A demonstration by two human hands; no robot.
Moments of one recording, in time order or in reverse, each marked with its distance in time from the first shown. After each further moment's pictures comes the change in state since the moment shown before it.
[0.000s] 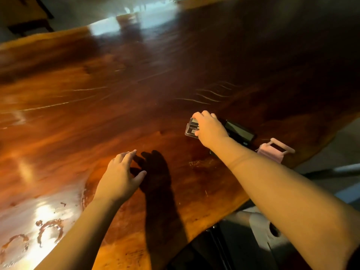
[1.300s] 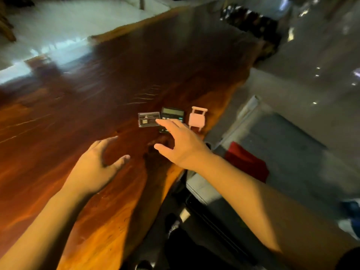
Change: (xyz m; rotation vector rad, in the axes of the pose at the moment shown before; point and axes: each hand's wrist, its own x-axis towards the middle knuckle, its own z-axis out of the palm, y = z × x) left_hand -0.116 0.040 -0.110 -0.132 -0.063 0.511; right_hand -0.292 -0.100 -0.115 0.396 0.276 0.092
